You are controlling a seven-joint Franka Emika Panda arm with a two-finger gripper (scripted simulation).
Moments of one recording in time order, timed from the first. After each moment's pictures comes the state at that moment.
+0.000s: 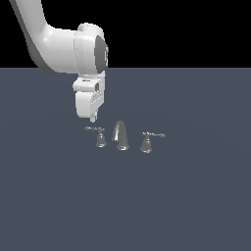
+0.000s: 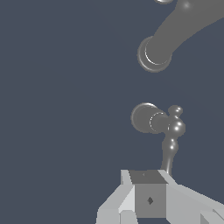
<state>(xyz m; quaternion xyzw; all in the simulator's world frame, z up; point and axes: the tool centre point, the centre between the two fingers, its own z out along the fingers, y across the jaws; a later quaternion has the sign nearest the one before) 0.049 0.125 0.106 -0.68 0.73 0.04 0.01</state>
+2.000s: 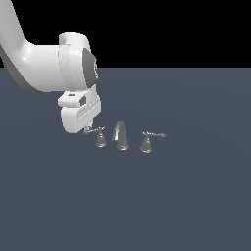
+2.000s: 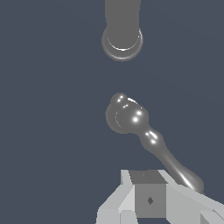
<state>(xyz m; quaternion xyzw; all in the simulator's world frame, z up) 0.015 0.139 0.077 -0.63 0.78 -0.01 0.01</state>
